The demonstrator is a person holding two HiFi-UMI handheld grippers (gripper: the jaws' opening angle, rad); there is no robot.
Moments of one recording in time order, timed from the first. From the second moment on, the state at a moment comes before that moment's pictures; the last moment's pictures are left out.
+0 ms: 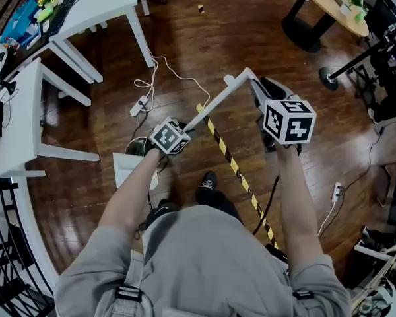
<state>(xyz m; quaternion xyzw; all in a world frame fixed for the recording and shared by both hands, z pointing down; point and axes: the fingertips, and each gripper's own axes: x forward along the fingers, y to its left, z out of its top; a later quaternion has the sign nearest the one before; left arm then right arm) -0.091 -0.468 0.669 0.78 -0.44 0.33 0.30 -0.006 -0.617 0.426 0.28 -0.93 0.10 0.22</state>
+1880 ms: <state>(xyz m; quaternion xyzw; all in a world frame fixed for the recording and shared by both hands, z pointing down) 0.208 -0.215 0.581 0.93 -0.23 0.21 0.19 0.177 -0.212 0.270 0.34 -0.93 0.05 0.14</state>
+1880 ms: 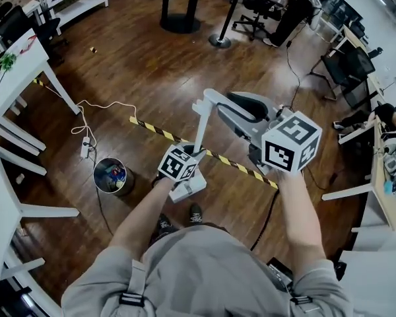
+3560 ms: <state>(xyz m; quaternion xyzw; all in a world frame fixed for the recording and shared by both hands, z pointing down) 0.143 -0.173 0.570 0.90 -0.32 0.09 0.27 0.250 -0.170 0.580 0.39 -0.88 0.15 0.23</state>
